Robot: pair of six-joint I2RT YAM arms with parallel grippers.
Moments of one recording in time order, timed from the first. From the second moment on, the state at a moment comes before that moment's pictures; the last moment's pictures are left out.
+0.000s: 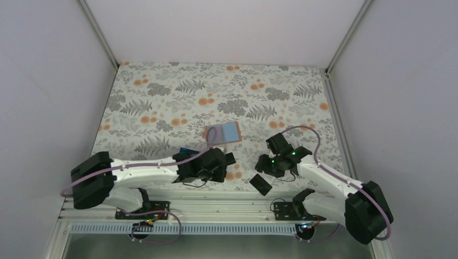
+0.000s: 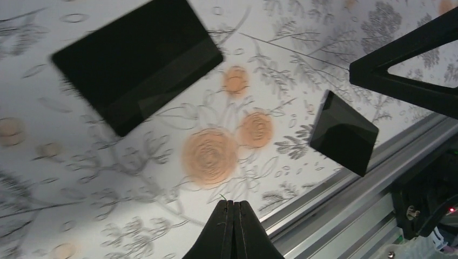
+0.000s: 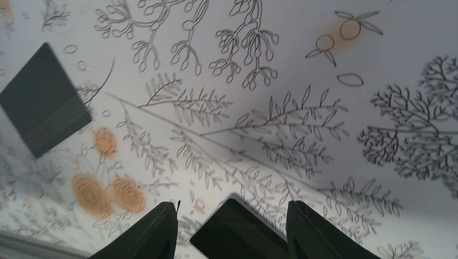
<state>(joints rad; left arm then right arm) -1.16 1.32 0.70 -0.32 -0.02 -0.95 0.56 1.11 0.52 -0.64 -0.20 0.79</state>
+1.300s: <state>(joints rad) -1.10 1.91 1.11 -0.08 0.34 -0.71 0.56 1.13 0.41 -0.85 -0.48 0.83</state>
